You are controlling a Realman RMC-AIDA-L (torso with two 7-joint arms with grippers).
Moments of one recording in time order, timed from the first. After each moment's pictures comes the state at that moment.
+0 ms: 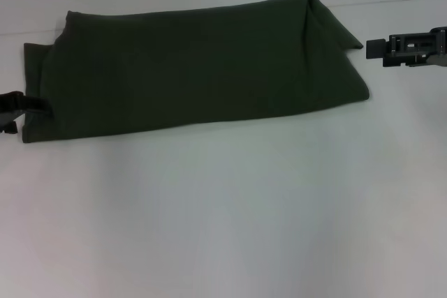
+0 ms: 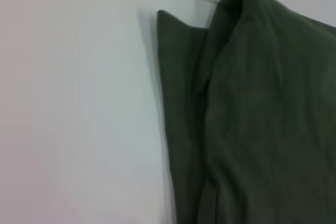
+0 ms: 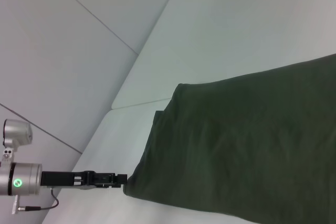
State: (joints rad) left arm -0.81 -1.94 0.66 0.60 2.70 1.13 -2.69; right arm 0.53 1.91 -0.54 -0.99 -2.11 -1.76 2.37
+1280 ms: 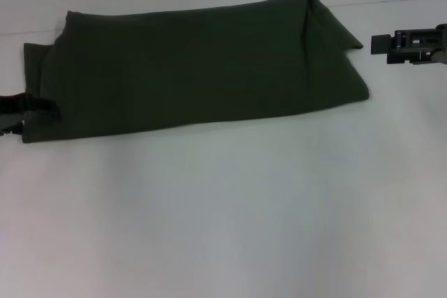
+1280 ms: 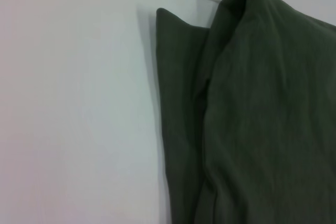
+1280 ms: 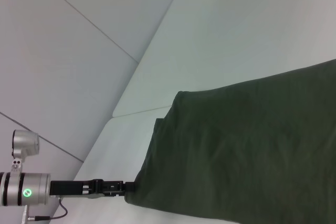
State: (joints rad) left arm -0.83 -1.95 0.66 0.55 2.71 1.06 -2.70; right arm 0.53 1.91 -0.52 -0.99 -2.11 -1.77 2.37
